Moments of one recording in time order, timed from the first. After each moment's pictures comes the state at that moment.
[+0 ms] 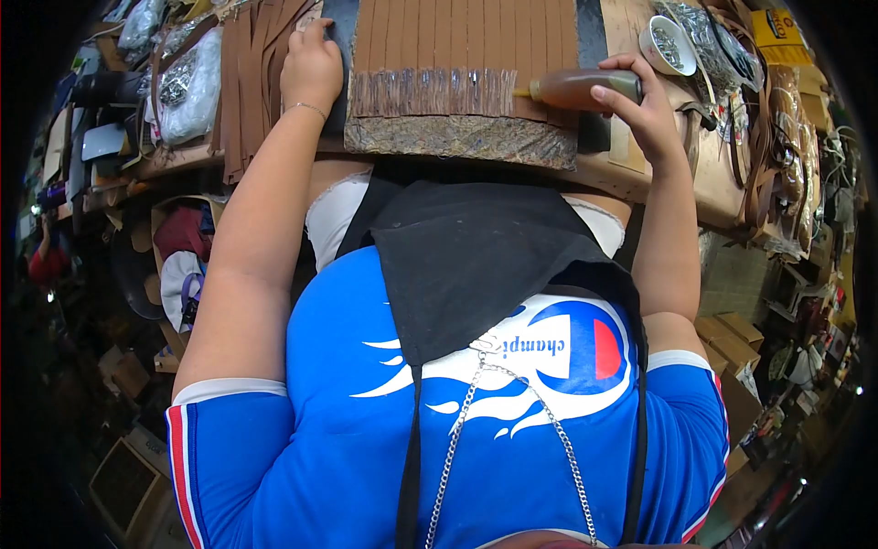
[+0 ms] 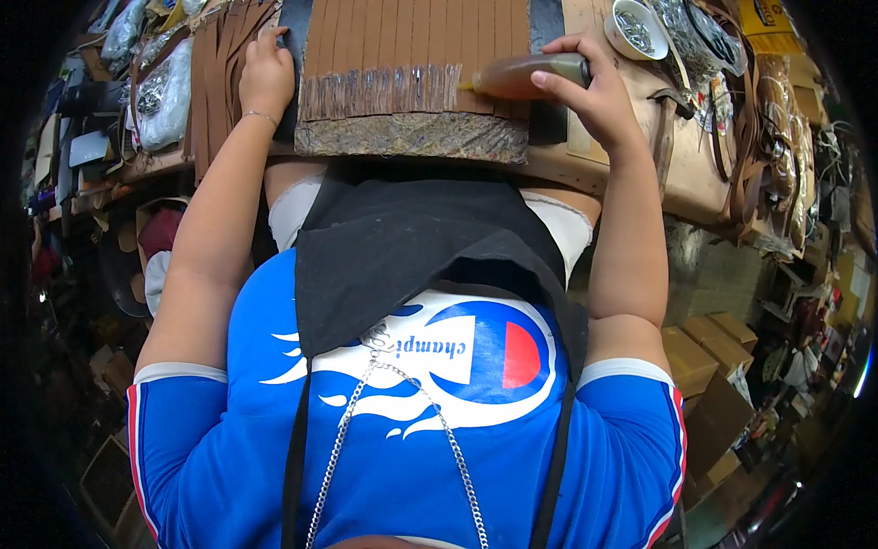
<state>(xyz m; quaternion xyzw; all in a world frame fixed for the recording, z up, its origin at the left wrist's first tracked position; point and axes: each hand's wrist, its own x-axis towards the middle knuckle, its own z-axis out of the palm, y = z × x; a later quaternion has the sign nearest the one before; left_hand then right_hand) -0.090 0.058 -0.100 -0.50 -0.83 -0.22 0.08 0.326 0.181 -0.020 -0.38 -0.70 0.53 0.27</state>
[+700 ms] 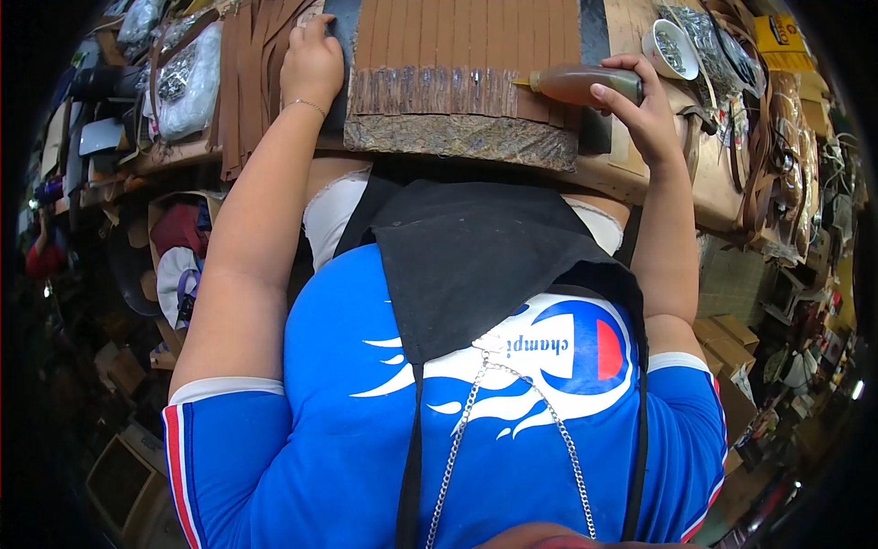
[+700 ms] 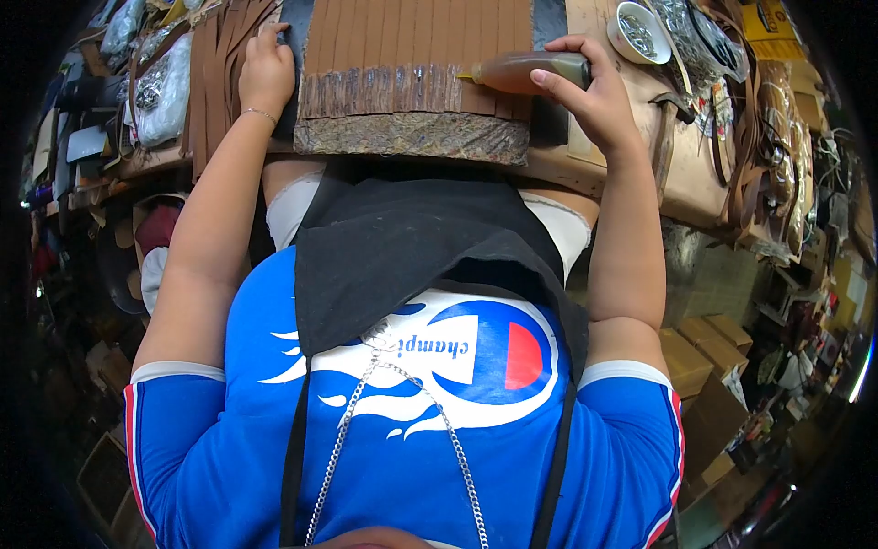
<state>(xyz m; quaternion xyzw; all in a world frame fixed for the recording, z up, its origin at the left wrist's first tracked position) -0.089 0.057 -0.099 -0.50 -0.83 -0.23 0.08 0.323 0.178 -0.020 -0.40 -0.69 0.55 0.26</state>
